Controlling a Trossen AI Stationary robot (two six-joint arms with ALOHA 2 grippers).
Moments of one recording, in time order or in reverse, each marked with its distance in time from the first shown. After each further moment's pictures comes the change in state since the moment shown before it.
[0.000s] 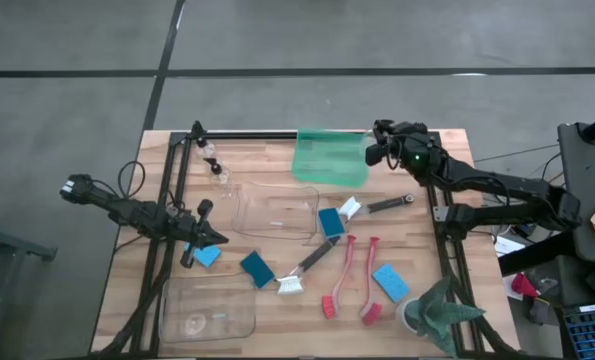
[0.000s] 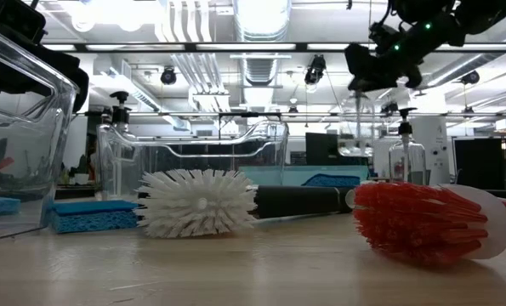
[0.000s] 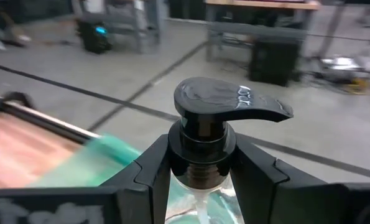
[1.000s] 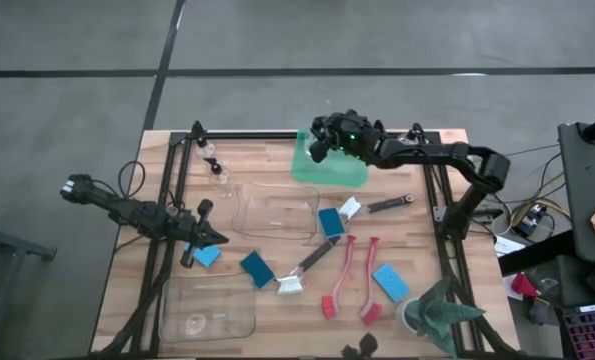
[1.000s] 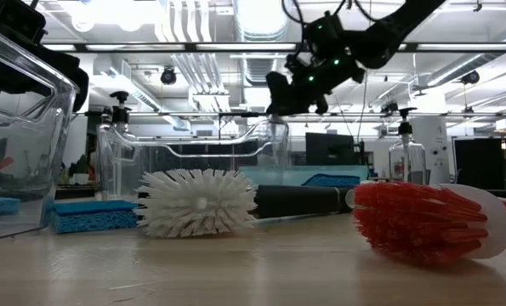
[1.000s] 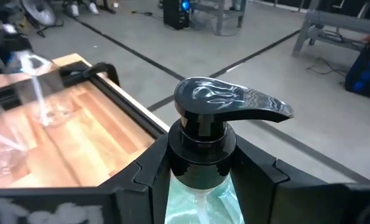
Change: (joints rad) left arm 0.000 0.000 0.000 0.000 0.000 0.000; right arm -0.035 0.701 0.418 0.245 -0.348 -0.111
